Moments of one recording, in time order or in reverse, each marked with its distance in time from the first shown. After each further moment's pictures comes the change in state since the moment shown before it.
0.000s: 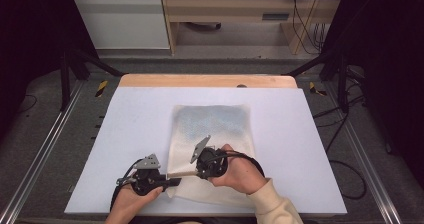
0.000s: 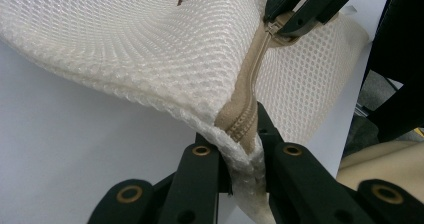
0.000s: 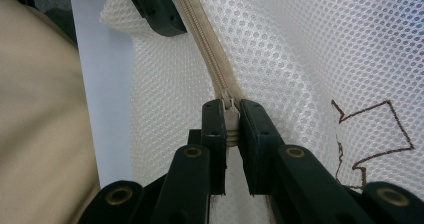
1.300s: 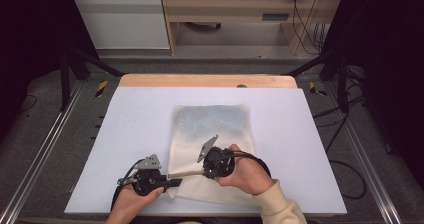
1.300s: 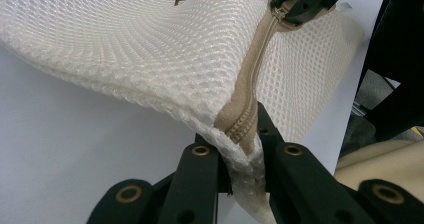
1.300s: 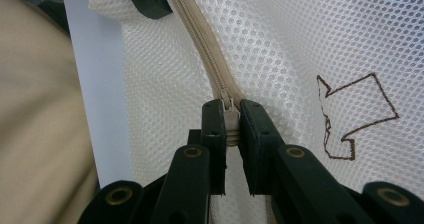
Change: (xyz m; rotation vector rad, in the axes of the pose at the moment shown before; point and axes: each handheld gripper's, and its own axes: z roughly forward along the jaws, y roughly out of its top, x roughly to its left) left arm -0.002 0.000 0.002 0.002 -0.008 0.002; right arm -0.003 -0.014 -0.009 0.001 -0.019 0.031
